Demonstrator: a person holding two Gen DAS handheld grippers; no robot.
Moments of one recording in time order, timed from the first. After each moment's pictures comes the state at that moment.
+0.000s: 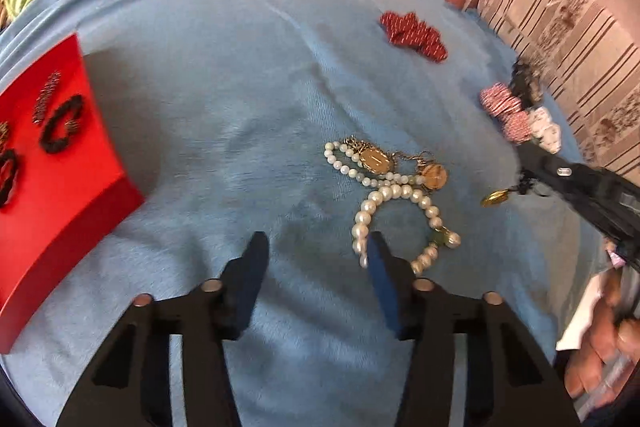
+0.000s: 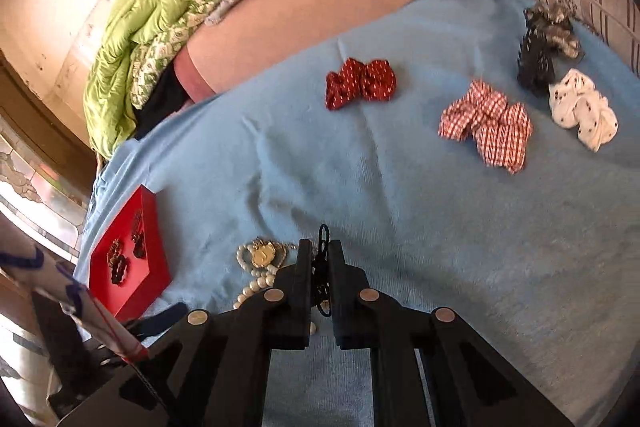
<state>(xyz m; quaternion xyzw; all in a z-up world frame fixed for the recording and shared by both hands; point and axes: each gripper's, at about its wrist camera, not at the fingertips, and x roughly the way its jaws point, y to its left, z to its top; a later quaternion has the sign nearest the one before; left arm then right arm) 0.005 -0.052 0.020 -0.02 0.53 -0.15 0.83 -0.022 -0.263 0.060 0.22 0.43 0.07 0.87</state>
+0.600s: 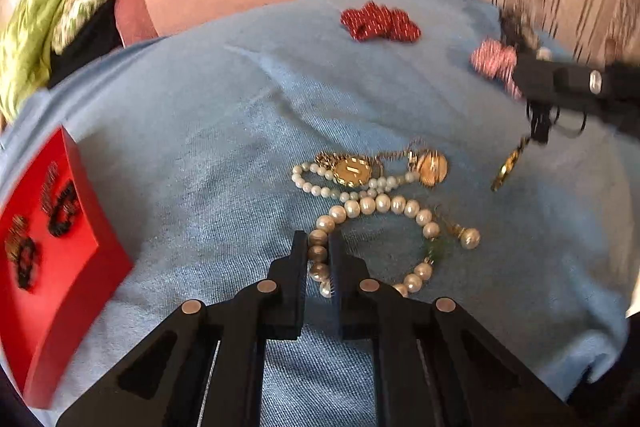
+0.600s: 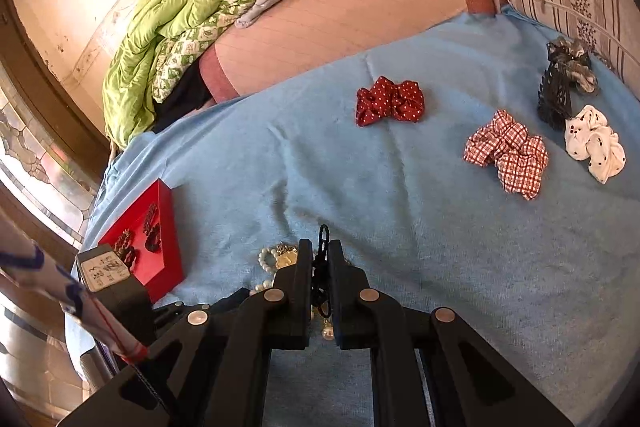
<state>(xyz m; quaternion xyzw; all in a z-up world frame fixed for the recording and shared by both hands) 0.000 -0.085 0.016 0.10 0.46 -0.16 0.87 -0.025 -0.245 0.076 0.19 0.41 0.09 0.89</state>
